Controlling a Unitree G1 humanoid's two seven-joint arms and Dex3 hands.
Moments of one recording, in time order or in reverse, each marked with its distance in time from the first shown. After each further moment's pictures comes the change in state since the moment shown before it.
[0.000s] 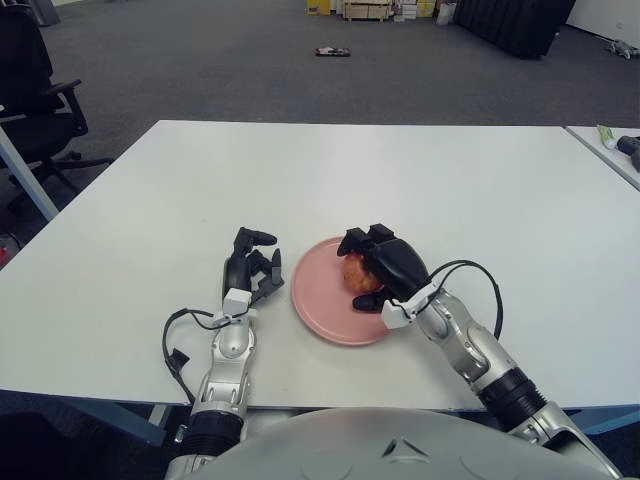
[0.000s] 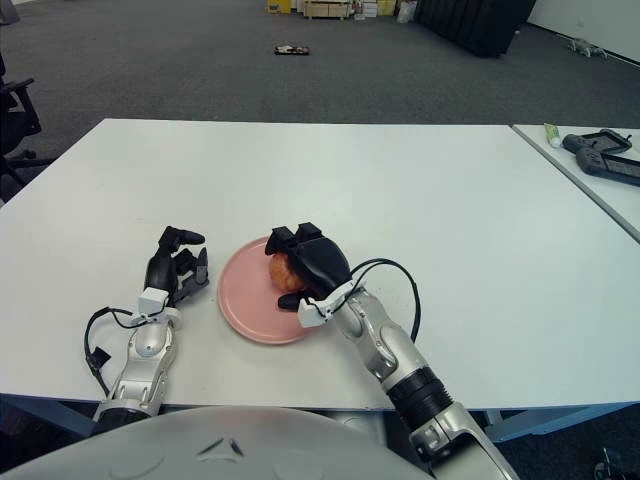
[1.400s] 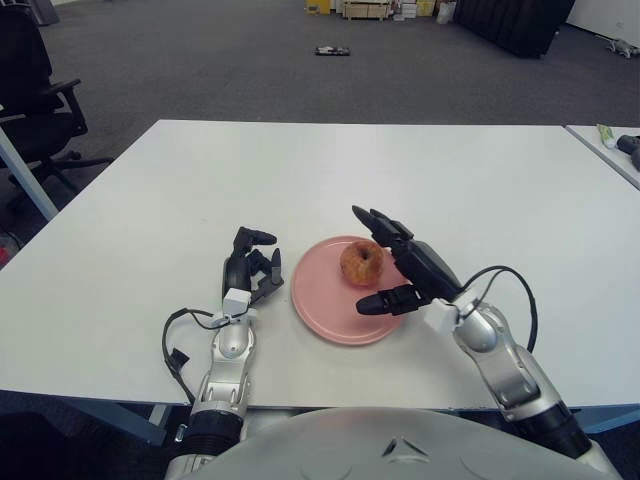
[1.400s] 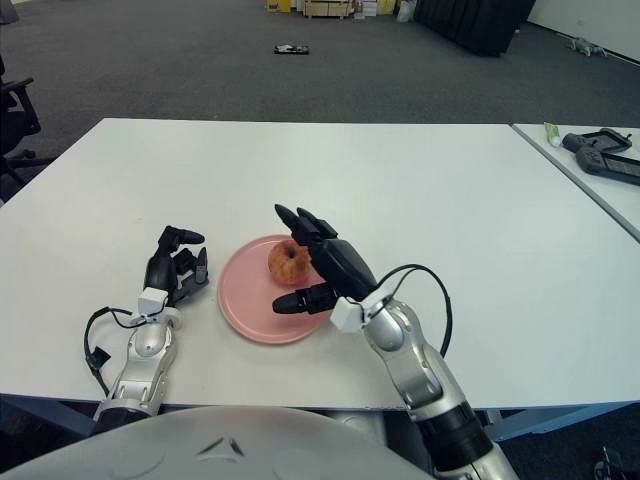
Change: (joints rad) left arm 0.001 0.001 0.001 0.003 -0.001 -0.008 -0.001; right arm 0.189 -0.026 -0.167 -0.347 0.444 0.008 0.216
